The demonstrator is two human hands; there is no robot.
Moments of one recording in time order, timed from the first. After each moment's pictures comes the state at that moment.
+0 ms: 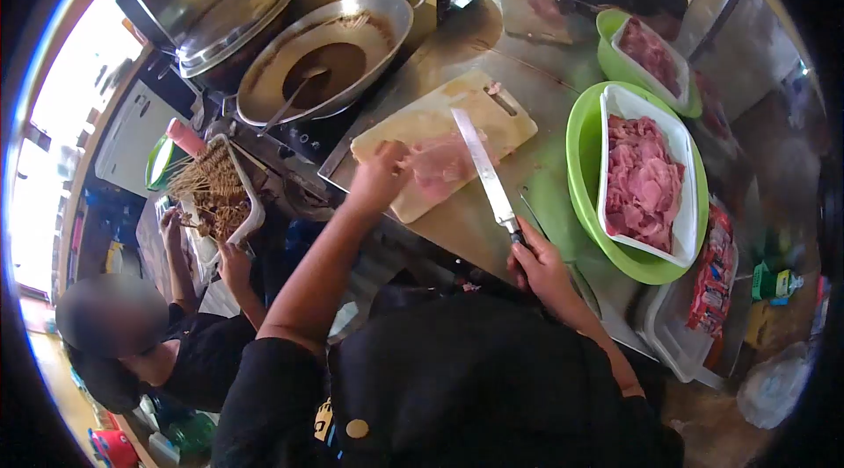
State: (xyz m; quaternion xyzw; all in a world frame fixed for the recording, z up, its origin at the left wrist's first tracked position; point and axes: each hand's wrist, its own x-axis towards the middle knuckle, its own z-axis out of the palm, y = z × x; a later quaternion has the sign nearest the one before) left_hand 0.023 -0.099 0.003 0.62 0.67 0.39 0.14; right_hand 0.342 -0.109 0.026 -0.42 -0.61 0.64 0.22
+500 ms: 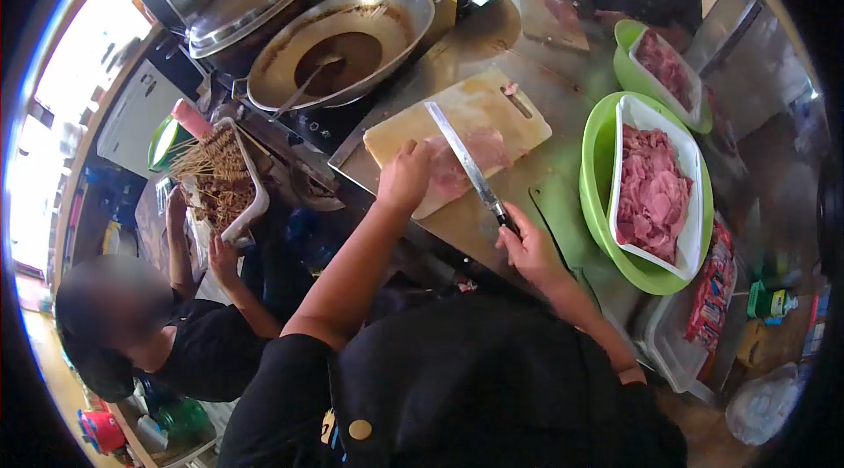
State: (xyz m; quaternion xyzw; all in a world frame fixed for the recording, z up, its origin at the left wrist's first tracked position) left_hand 0.050 -0.093 -0.007 0.57 0.77 0.28 0.08; right_hand 0.306 -0.085 -0.010 -0.34 -0.72 0.54 0.26
